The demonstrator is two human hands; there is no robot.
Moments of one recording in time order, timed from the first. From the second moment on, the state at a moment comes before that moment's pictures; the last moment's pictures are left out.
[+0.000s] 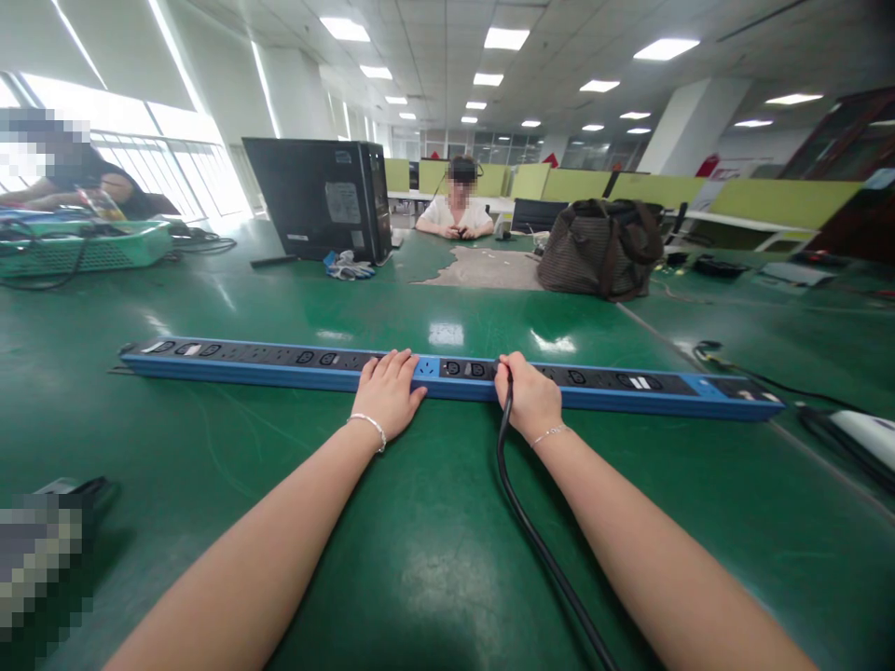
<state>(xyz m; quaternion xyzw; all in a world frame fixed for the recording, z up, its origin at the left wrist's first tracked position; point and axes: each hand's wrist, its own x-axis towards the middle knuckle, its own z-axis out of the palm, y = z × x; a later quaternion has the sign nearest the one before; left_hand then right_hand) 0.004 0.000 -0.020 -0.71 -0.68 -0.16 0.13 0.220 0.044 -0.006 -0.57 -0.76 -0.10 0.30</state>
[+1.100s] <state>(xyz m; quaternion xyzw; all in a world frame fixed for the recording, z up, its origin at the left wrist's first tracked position) 0.013 0.001 -0.023 -0.73 -0.65 -0.17 0.14 0.223 0.056 0.027 -0.61 -0.74 0.12 0.25</state>
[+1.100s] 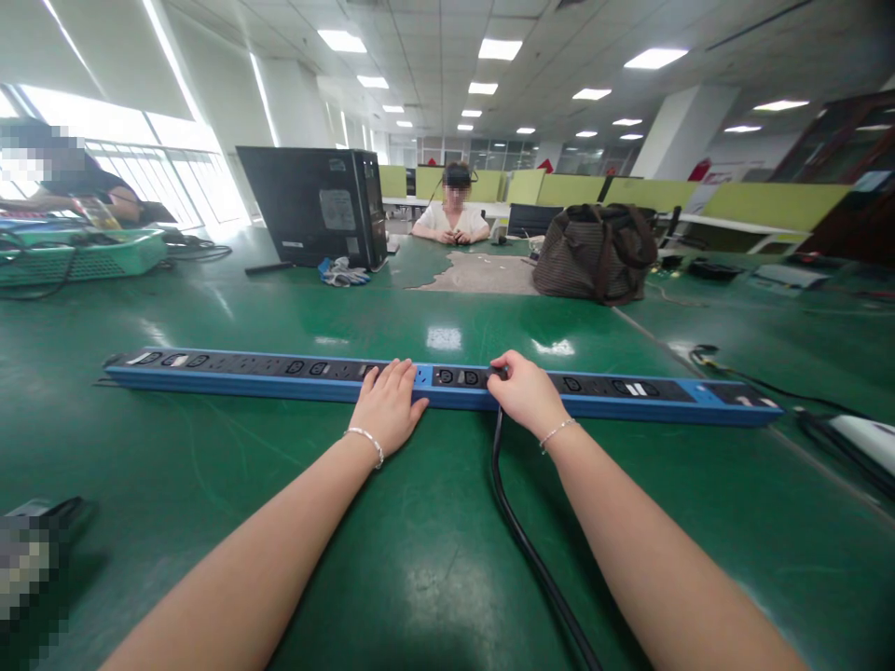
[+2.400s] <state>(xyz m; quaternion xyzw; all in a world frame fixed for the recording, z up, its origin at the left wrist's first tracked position) 0.014 0.002 -0.025 -0.73 -0.64 -0.17 0.14 0.294 0.076 0.063 -0.56 -0.58 0.35 0.48</state>
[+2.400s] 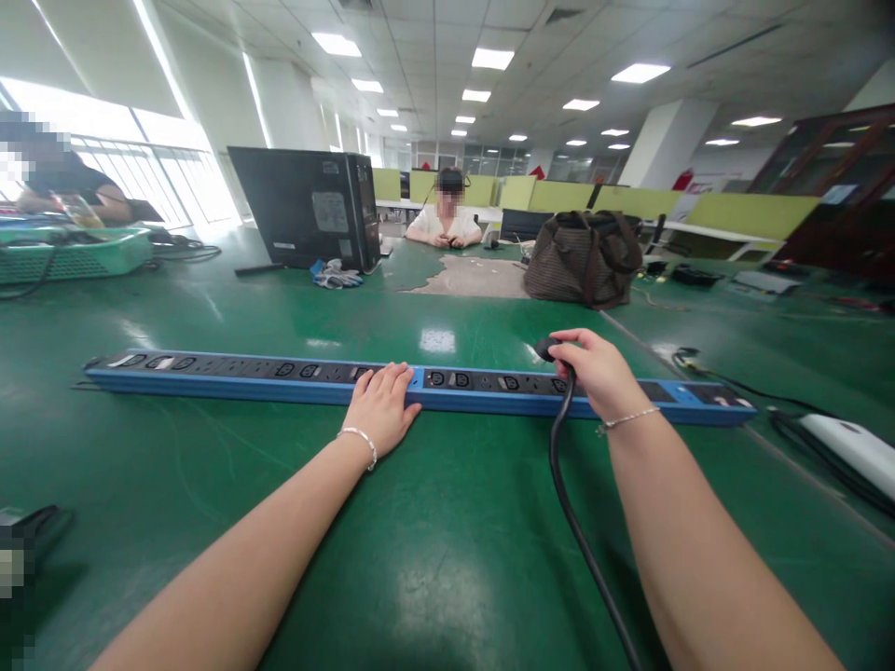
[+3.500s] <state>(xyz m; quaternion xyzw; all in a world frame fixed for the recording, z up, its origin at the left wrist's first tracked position) 0.012 0.001 -0.026 -0.73 -0.64 -0.17 0.16 0.366 0.094 0.040 -0.70 -0.70 0.01 0.10</state>
